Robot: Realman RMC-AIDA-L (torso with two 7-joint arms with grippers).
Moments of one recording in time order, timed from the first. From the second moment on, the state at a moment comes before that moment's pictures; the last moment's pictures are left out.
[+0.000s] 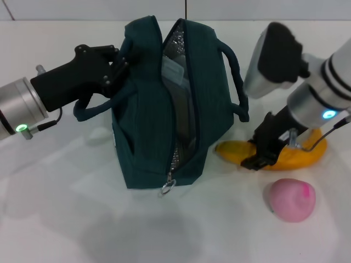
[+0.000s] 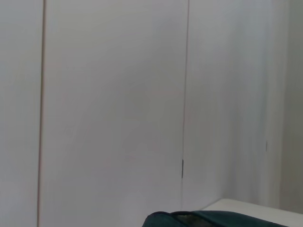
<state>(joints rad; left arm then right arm) -0.70 -2.06 2.84 -0.37 -0.66 1.64 -0.87 0.80 2.02 -1.64 -1.06 -2.36 -1.38 2.28</state>
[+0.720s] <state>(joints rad) -0.66 -2.05 2.84 -0.37 -0.70 1.79 -0.87 0.54 2.02 -1.00 -1.13 -1.95 -1.30 2.10</state>
